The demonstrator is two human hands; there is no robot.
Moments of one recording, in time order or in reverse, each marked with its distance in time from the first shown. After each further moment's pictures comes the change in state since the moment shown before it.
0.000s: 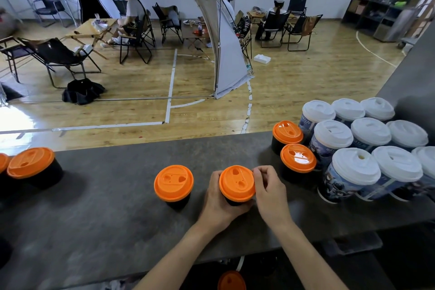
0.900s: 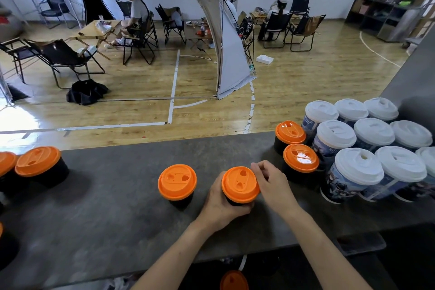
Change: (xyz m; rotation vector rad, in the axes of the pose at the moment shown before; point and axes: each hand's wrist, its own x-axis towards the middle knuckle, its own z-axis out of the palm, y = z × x) left_hand 0.005 -0.006 -0.006 -0.026 -0.086 -0.013; right_hand 0.020 -0.008 -0.012 -0.081 -0.184 -0.026
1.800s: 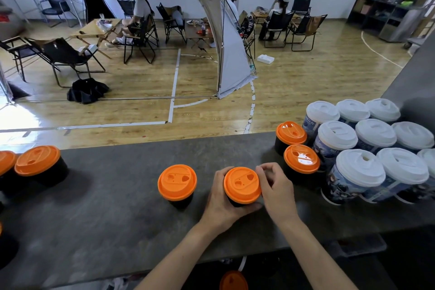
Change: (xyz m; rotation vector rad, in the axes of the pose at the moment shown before) left_hand -0.004 0.007 0.005 -0.007 0.039 0.040; right_hand -0.015 0.005 0.007 0.088 0.190 -0.053
